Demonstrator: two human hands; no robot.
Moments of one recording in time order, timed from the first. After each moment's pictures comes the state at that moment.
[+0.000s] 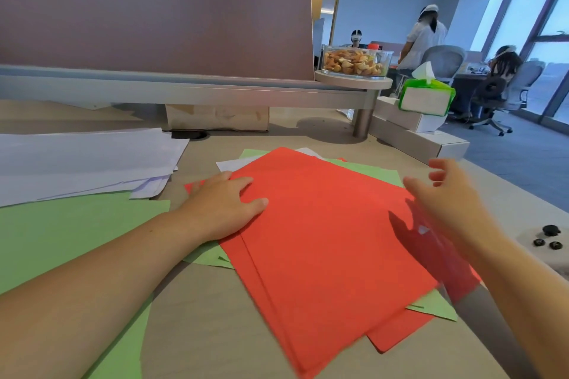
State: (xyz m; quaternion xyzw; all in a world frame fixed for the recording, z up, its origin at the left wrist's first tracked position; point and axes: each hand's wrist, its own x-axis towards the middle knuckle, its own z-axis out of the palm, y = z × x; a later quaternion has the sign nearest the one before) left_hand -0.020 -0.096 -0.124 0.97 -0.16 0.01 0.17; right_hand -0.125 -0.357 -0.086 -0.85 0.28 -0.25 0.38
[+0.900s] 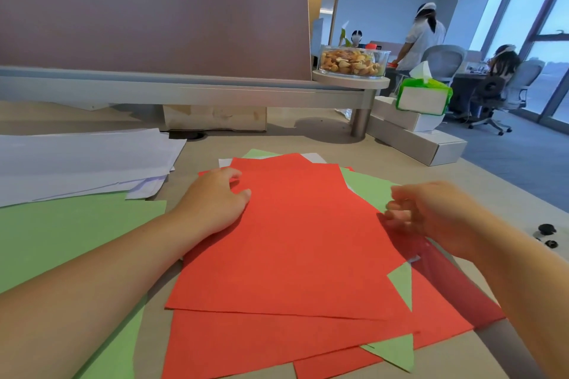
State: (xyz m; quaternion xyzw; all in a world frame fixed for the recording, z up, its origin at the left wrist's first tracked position) left_hand -0.024 -0.100 -0.118 0.95 -0.12 0.07 0.29; right_hand -0.127 -0.351 -0.080 -0.71 0.27 -0.07 0.65
